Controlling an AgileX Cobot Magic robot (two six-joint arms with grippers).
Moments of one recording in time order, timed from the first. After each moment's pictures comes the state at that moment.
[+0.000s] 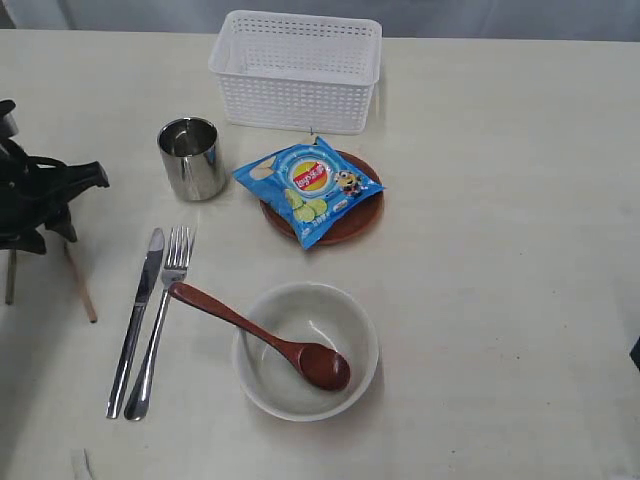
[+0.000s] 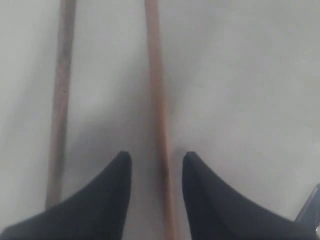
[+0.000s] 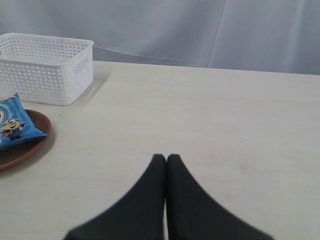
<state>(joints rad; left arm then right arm) -0.10 1.73 -0.78 -0.07 0.48 -0.47 0.05 0.00 0.00 0.03 0.33 -0.06</state>
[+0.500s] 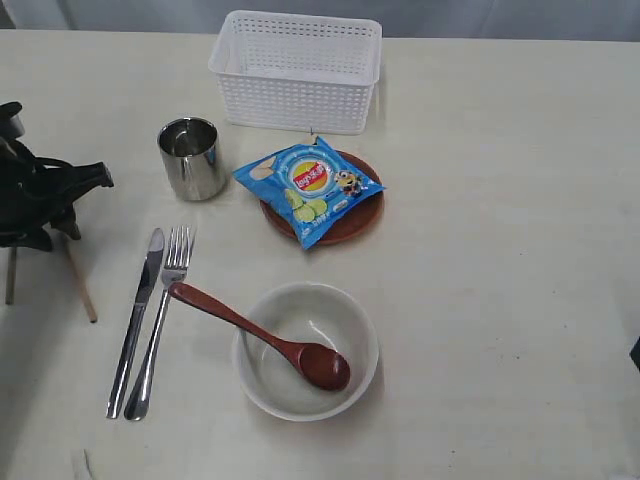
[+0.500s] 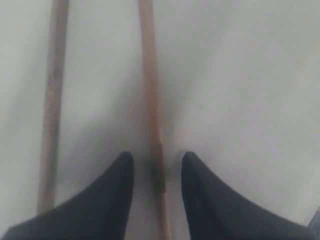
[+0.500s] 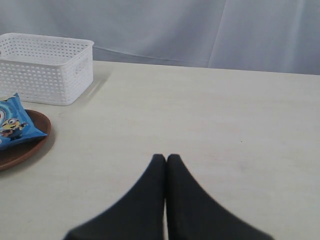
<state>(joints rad) -0.10 1.78 -0.79 -0.08 0.44 -0.47 0.05 0.00 0.00 0.03 0.33 -0.06</state>
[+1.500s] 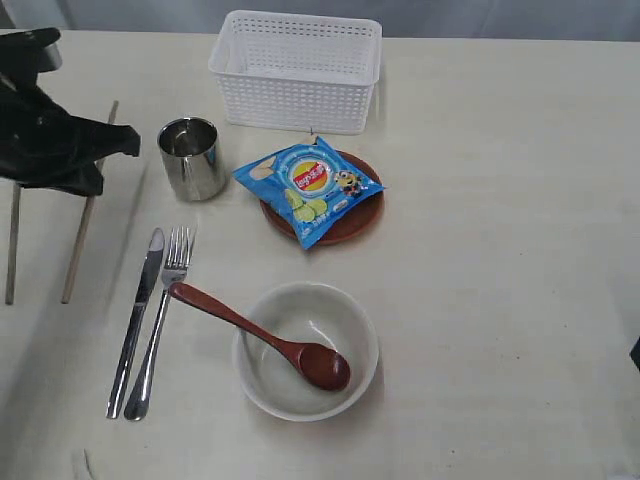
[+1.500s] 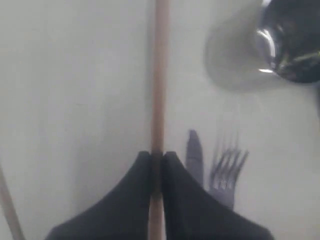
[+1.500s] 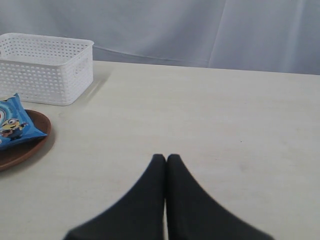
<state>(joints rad) -0.23 1.55 -0.87 -0.19 0.62 -0.10 0.05 0.00 0.00 0.03 0.33 -0.06</state>
